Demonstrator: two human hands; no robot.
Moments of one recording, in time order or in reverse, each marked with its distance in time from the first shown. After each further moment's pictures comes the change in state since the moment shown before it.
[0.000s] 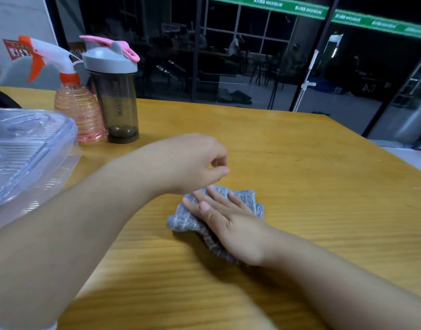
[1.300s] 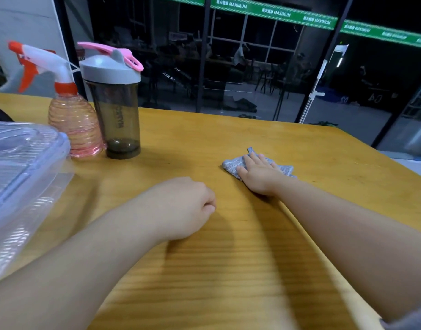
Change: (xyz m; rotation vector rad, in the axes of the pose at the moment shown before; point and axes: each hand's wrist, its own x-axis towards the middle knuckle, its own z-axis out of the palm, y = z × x) left_hand 0.013 -0.031 0.038 0.006 -0.102 -0.191; right_hand 0.138 0.119 -0.073 -0.254 0.190 0.437
